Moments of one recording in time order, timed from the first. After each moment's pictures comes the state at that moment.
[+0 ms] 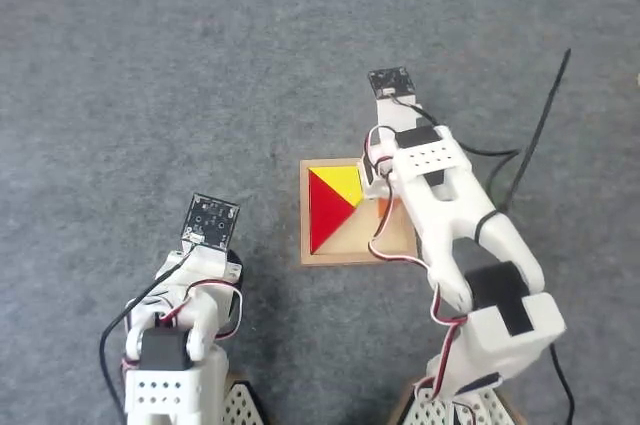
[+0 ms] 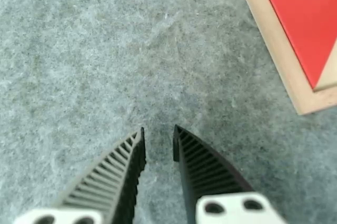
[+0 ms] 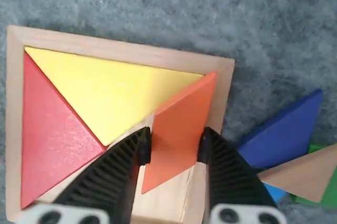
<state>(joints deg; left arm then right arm) -5.8 -102.9 97.1 72.2 -8.0 -20.0 8.4 20.4 55.3 -6.0</state>
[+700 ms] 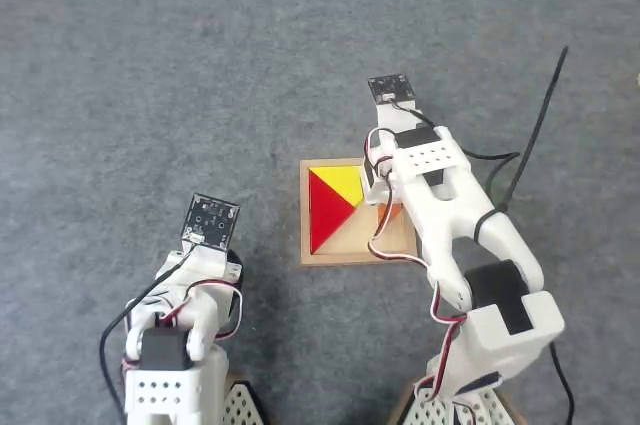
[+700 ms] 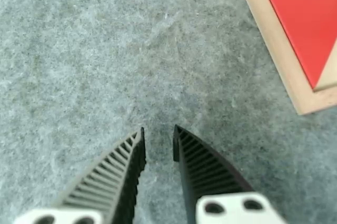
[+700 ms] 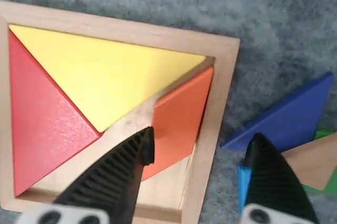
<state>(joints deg) -5.8 -102.9 97.1 72.2 -8.0 -19.8 8.6 20.4 58.3 -5.9</state>
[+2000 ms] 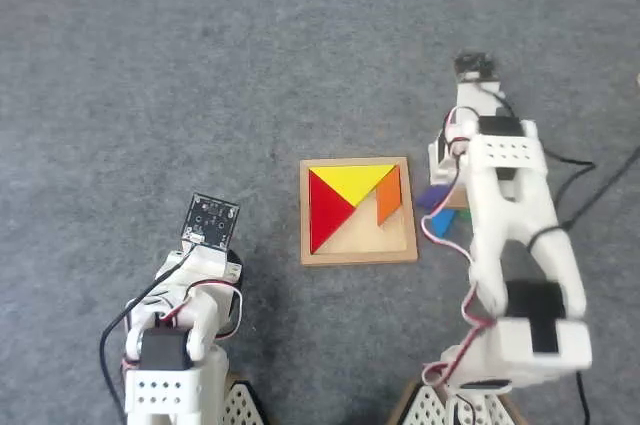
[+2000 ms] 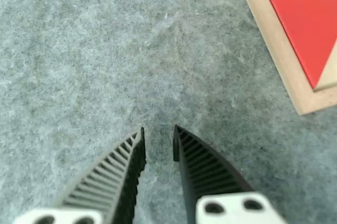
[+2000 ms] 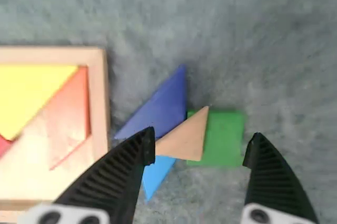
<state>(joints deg) -5.8 -102.9 97.1 72.2 -8.0 -2.9 4.5 19.3 61.4 2.6</state>
